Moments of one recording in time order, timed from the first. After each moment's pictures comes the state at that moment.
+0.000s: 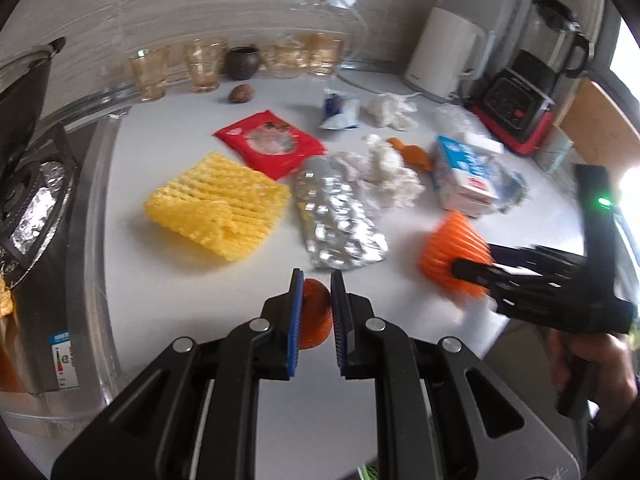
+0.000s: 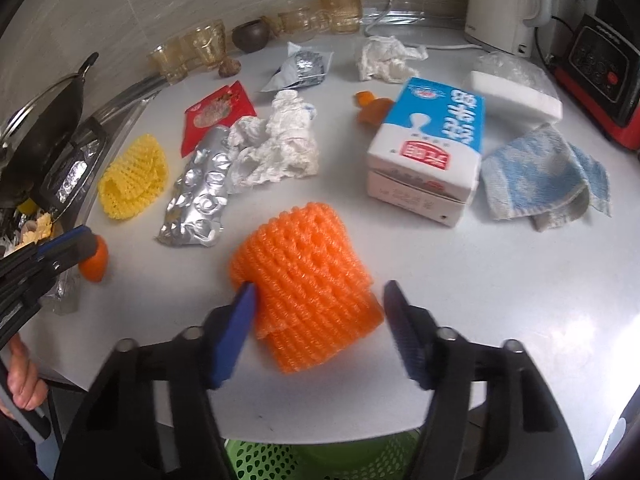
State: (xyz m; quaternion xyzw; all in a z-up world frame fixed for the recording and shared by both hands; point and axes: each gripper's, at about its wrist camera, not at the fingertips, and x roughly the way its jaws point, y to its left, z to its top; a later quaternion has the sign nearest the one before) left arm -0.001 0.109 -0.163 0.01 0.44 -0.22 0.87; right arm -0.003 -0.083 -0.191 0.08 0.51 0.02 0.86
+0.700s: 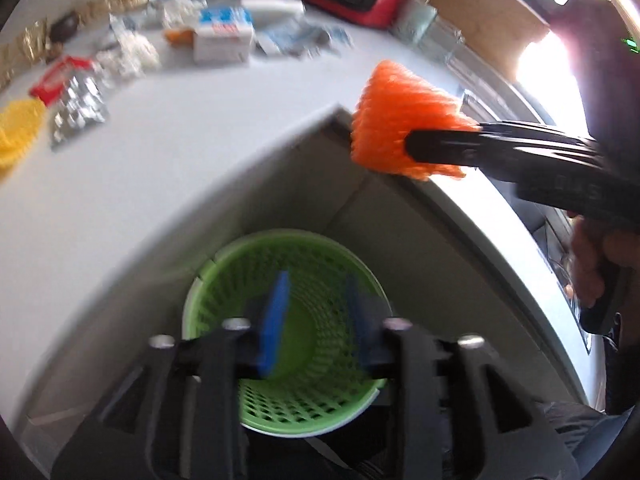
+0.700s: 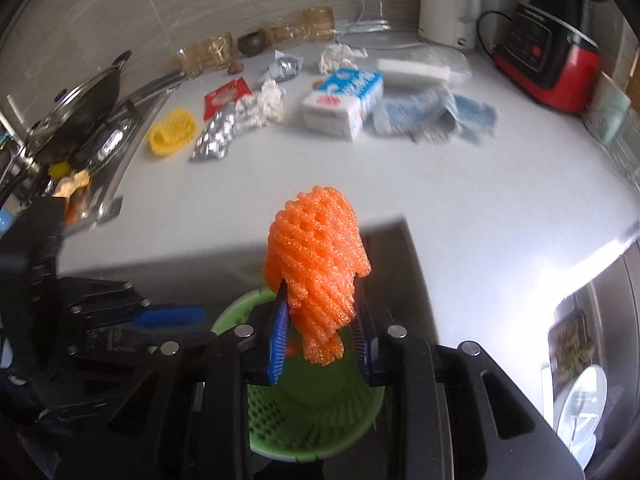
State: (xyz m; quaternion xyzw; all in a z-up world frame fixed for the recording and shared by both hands) left arm -0.154 -0.022 -0.204 0.07 0.52 -0.40 0.75; right arm -0.179 -0.138 -0.138 0.08 0.52 0.01 0.85
